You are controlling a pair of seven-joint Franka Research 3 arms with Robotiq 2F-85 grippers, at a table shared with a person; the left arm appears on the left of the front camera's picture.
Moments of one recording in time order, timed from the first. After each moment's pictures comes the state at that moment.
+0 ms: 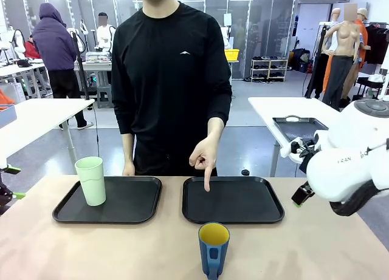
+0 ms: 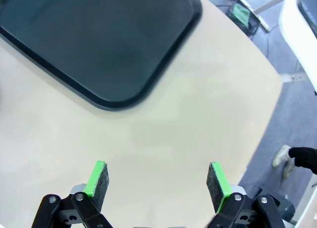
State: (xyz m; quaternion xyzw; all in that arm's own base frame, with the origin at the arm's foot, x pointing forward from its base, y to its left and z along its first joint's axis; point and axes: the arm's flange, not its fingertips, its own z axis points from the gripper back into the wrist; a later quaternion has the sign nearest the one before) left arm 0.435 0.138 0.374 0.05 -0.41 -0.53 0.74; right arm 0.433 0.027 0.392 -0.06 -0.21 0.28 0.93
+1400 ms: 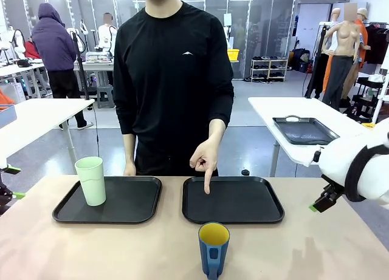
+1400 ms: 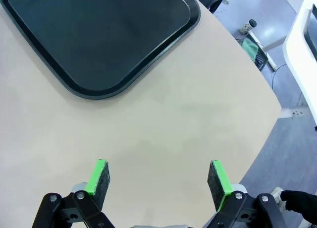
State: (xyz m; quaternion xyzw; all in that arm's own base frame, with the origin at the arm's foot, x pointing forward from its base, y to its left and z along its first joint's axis) left arm 0.435 0.138 0.374 0.05 -0.41 -0.53 0.74; right arm 0.443 -0.041 0.356 -0.02 -0.27 0.37 0.89
